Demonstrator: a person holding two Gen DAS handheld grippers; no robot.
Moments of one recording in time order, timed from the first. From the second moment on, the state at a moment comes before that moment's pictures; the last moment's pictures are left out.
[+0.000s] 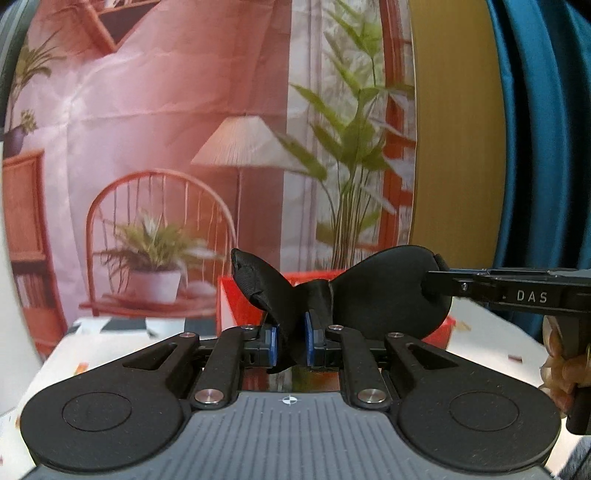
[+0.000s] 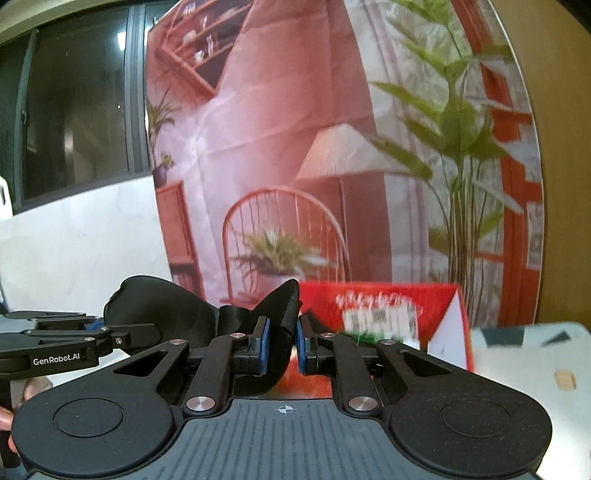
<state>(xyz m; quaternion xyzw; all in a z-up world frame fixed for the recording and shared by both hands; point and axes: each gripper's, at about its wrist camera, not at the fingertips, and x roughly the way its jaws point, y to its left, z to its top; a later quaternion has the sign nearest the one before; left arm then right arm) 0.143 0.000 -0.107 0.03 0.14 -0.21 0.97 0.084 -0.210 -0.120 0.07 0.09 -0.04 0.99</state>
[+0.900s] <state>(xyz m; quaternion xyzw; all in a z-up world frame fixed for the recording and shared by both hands) 0.300 -0.062 -0.154 0.02 0.36 -0.23 0.90 0.215 -0.305 -0.164 0.15 0.29 -0.10 0.94</state>
